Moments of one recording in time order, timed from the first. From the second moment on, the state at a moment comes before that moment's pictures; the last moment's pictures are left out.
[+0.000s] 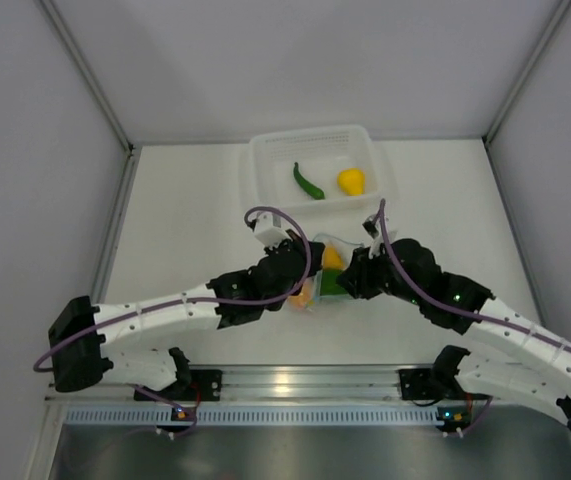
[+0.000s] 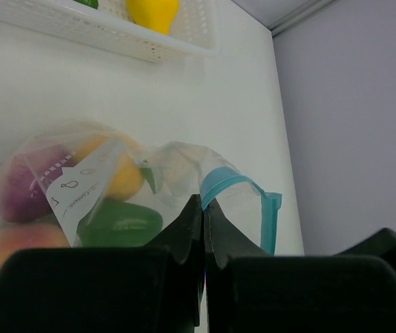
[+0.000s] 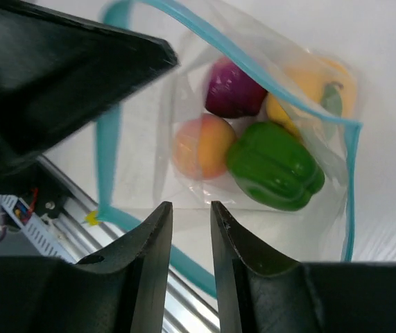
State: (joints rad) left arm -1.15 1.26 0.90 0.02 -0.70 -1.06; right arm 0.89 0.83 0.81 -0.43 0.03 0.48
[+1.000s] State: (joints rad) left arm -1.18 1.40 0.93 0.09 -0.61 -0.99; right arm 0.89 1.05 0.50 -0.07 0.28 0.53
